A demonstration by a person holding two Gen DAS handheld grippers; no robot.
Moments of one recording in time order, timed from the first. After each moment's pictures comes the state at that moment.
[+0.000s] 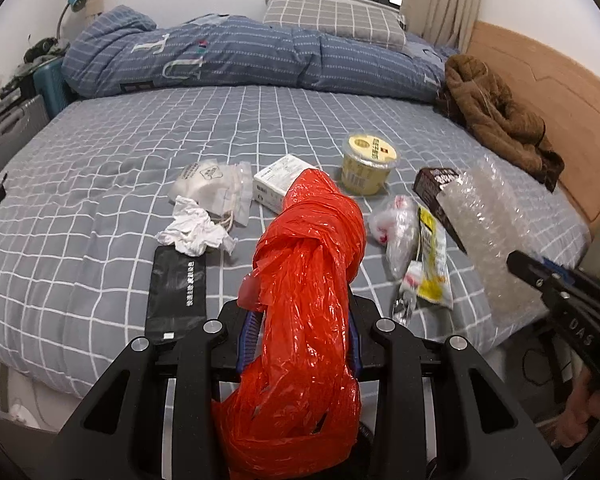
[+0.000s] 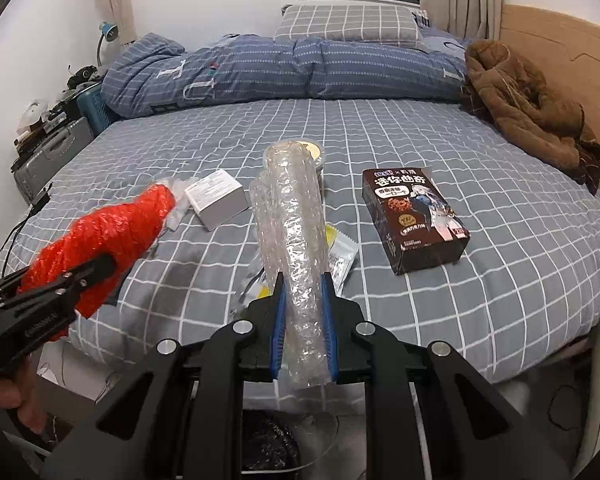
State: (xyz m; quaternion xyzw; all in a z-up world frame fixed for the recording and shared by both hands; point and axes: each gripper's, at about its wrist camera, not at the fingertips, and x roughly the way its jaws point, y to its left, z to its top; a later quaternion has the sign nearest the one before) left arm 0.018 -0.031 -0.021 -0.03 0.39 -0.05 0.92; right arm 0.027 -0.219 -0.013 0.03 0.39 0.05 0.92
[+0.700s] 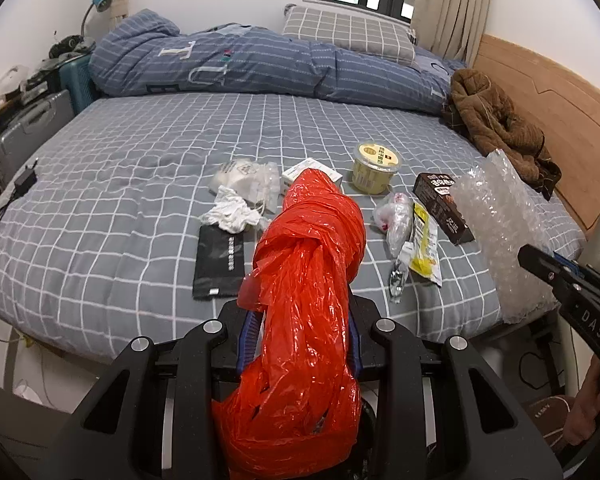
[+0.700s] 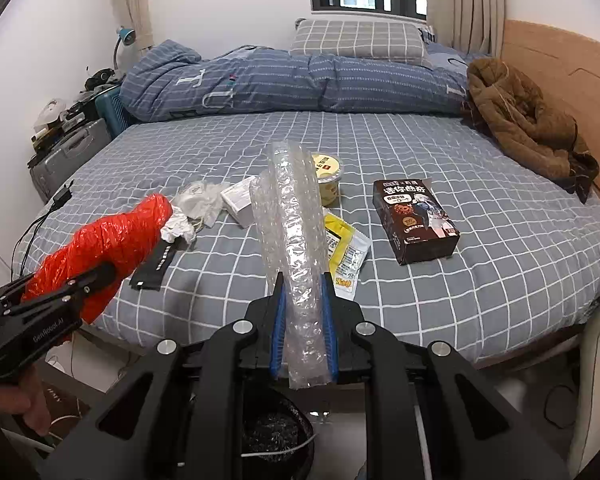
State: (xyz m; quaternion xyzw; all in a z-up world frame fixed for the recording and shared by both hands) left arm -0.049 -0.007 0.011 -0.04 0.38 -0.03 0.92; right arm -0.026 -0.200 0.029 0.02 0.38 0.06 0.92
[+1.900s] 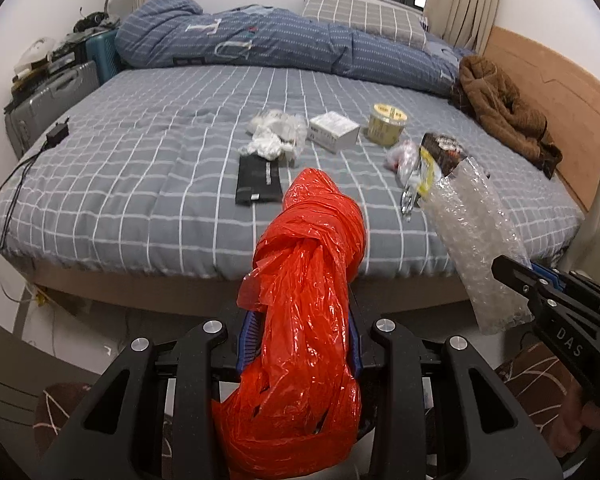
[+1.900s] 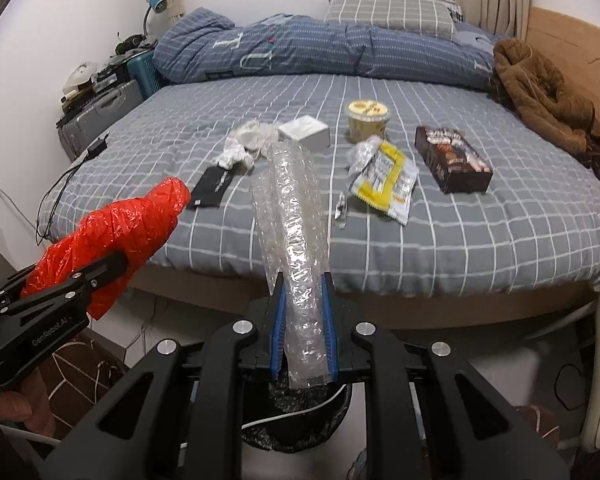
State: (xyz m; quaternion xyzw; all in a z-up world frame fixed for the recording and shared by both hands) left arm -0.152 0.016 -0.015 -0.05 0.41 -0.01 0.91; right arm -0.107 -0.150 -0.005 0.01 0.43 0.10 0.90
